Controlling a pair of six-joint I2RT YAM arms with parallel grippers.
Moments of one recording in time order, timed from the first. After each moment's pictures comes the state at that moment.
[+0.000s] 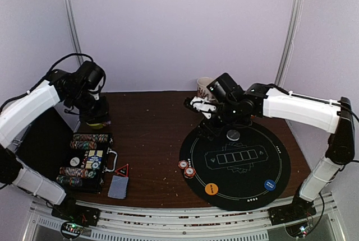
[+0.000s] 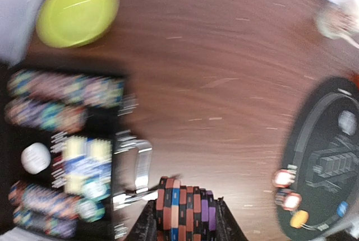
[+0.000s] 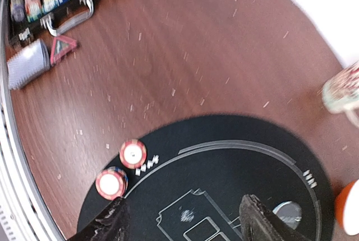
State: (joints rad) left arm -0.49 1.35 1.38 -1.13 -0.12 -0.70; right arm 0.85 1.64 1.42 -0.68 -0.05 -0.19
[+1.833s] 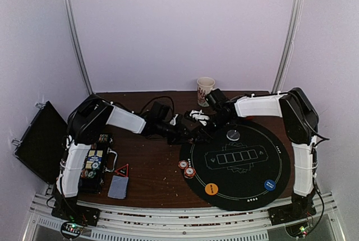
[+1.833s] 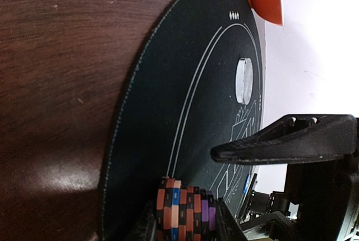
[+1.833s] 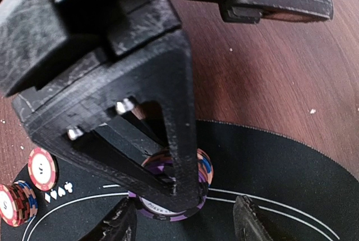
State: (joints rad) left arm -0.69 2.32 1.45 0.21 0.70 -1.00; right arm 0.61 2.09 1.49 -0.46 -0.39 -0.42
